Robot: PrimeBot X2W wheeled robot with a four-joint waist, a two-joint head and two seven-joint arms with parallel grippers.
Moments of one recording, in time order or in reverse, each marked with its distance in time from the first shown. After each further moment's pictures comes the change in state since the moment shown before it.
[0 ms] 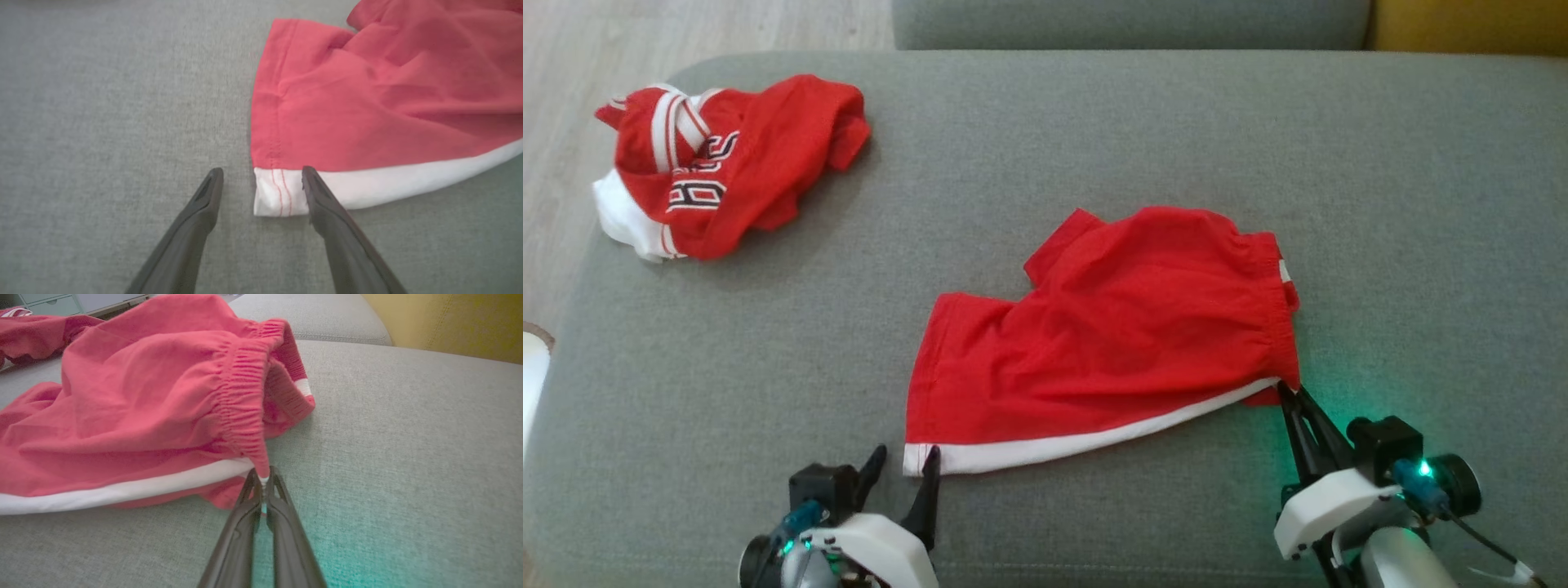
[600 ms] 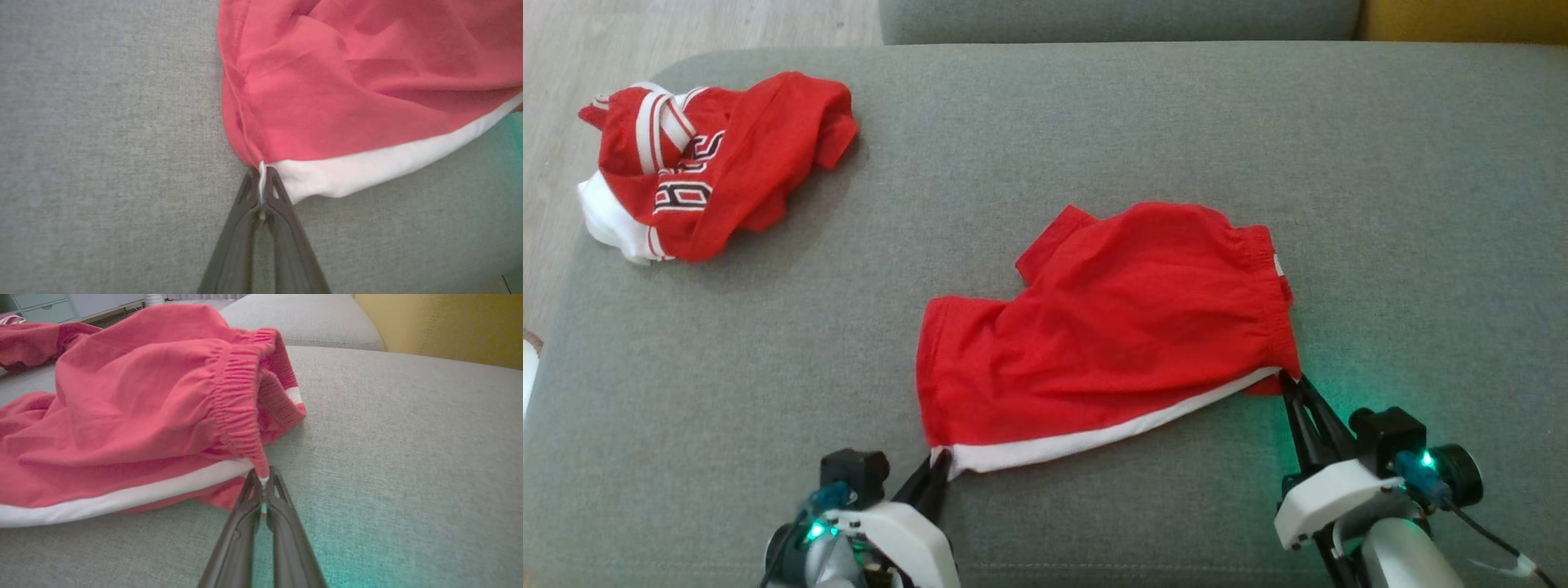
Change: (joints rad) left arm -0.009 0.003 -0.056 -0.043 -0.044 -0.021 0.143; right arm -0.013 0.000 -0.003 -0.012 0.000 0.000 0.000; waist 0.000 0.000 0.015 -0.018
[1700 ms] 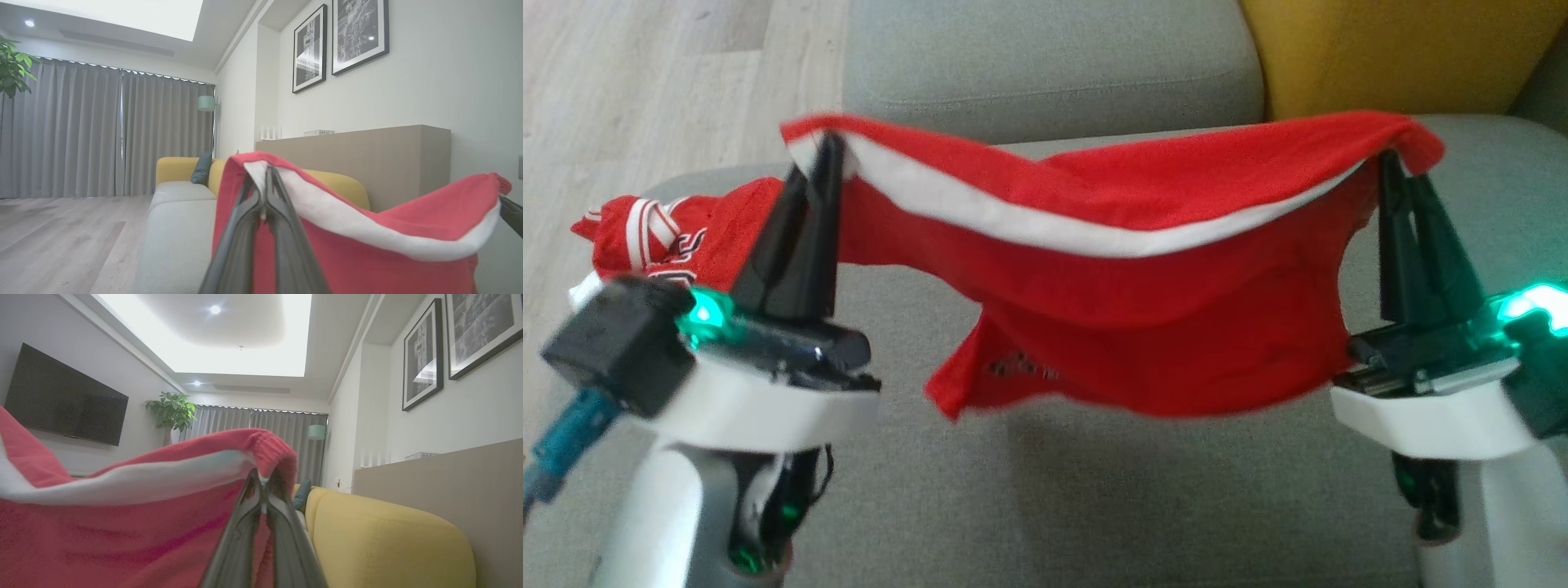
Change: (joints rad) left arm -0.112 0.112 0.122 -0.797 -0.016 0.049 -0.033; right arm 0.008 -0.007 -0.001 -0.789 0.027 0.000 0.071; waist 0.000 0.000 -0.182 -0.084
